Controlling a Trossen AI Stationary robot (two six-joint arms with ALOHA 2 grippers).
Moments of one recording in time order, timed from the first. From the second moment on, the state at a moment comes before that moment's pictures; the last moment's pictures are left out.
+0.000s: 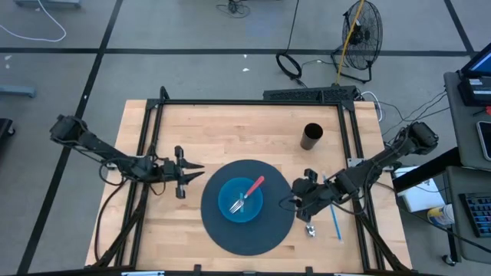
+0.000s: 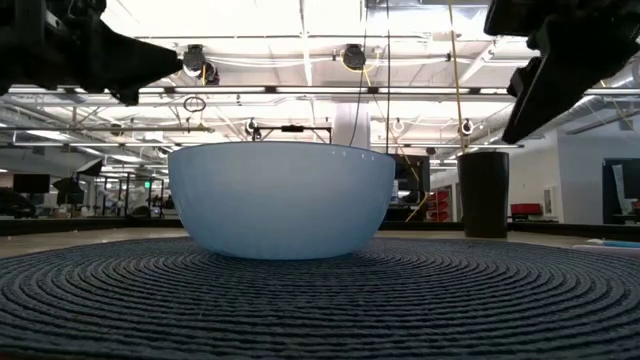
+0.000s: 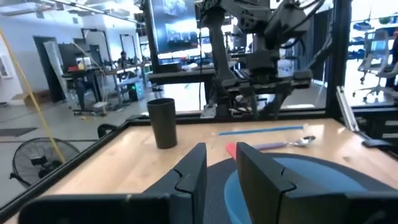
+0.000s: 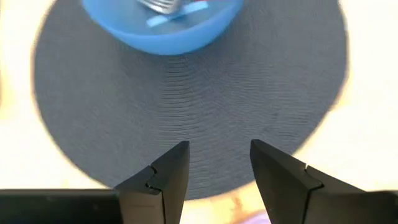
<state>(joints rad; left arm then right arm) -0.41 0.89 0.05 0.95 -0.50 0.11 0.52 1.31 0.81 -0.51 0.34 0.74</state>
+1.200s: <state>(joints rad) -0.46 0.33 0.05 0.69 -0.50 0.48 0.47 1.26 0.81 -0.45 0.44 0.58</state>
